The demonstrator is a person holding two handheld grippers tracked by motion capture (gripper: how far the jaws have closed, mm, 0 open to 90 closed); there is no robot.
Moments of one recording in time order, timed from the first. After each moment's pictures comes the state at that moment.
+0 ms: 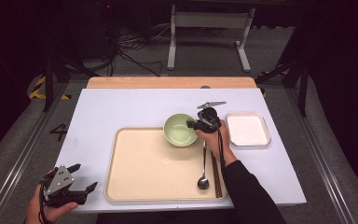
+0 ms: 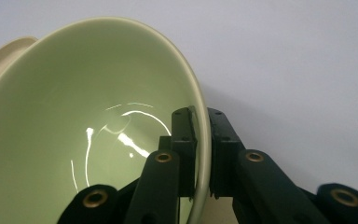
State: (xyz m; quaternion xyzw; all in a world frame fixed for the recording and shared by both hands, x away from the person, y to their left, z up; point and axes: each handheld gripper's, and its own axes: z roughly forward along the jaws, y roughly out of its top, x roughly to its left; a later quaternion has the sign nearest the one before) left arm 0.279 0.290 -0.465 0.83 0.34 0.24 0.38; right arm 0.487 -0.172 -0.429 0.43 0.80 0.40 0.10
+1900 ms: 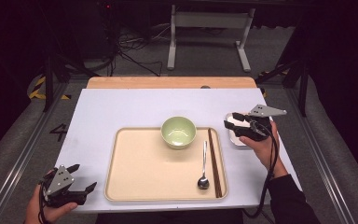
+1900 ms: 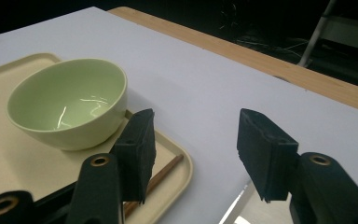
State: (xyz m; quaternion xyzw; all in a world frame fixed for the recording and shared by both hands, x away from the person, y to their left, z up) left arm 0.278 0.291 -0.466 0.83 0.34 0.24 0.37; right arm 0.422 -0.299 -0.374 0.35 0.78 0.47 0.22
